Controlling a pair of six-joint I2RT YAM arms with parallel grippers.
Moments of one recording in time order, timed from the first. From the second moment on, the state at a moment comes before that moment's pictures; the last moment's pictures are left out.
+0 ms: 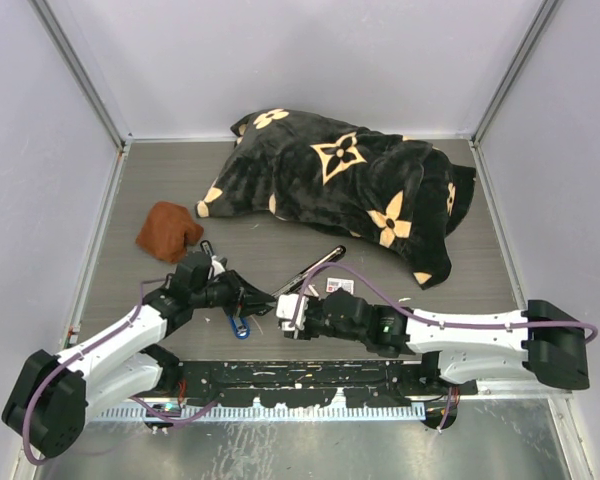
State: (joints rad) left arm -0.52 0.96 0.36 -0.05 0.60 -1.56; right arm 1.27 1.08 0.54 0.21 0.04 -0.31
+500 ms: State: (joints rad) left arm -0.52 0.93 0.35 -0.04 0.59 -1.60; right arm 1.36 1.19 0.52 0.34 0.28 -0.48
